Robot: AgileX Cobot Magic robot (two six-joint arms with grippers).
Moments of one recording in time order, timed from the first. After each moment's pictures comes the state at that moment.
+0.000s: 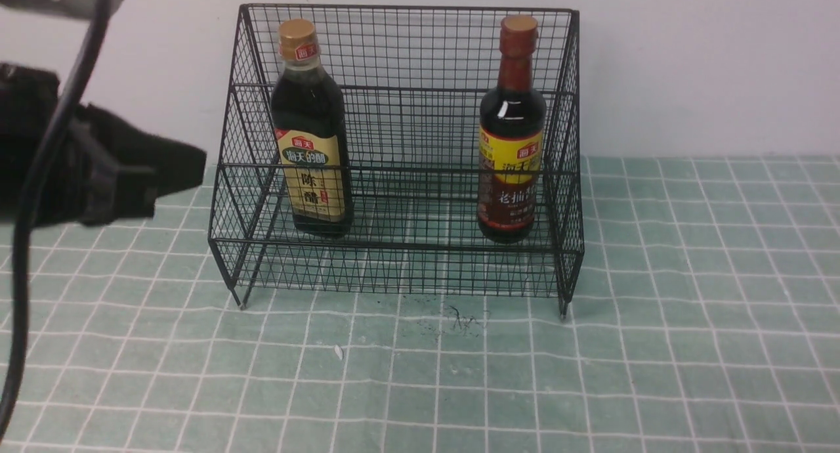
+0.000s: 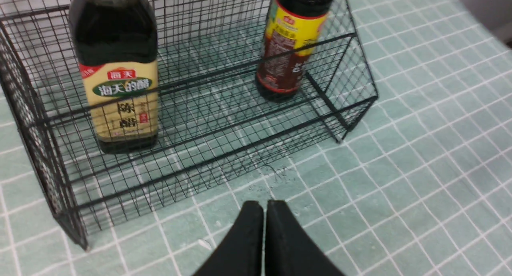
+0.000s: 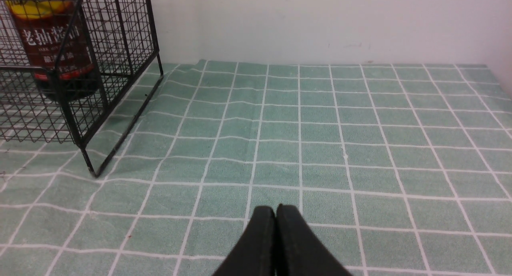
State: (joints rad) right arm -0.02 -0.02 0.02 0.09 0.40 -0.04; left arm -0.03 0.94 -0.98 -0.72 0.88 0.61
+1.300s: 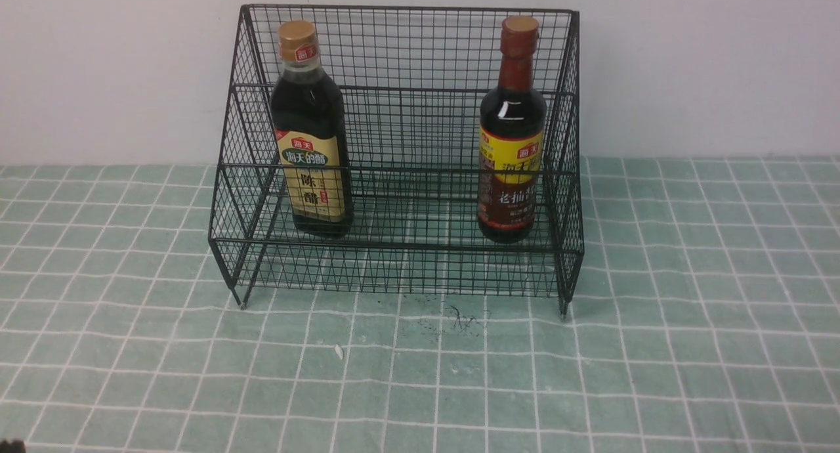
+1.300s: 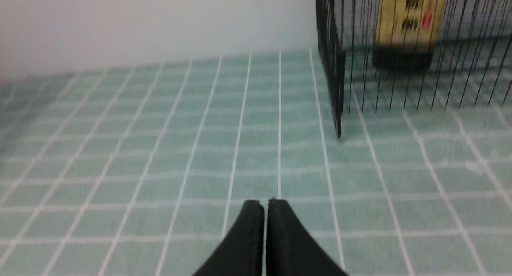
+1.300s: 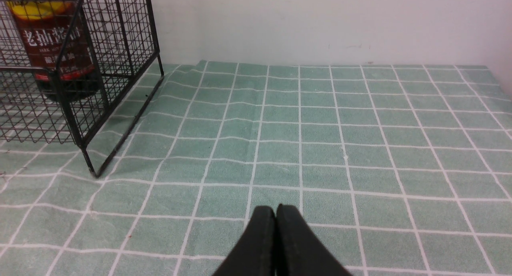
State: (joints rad) right arm -0.02 -0.02 0.02 0.09 0.40 -0.04; left arm -0.03 -0.01 -0.02 0.09 0.43 -0.03
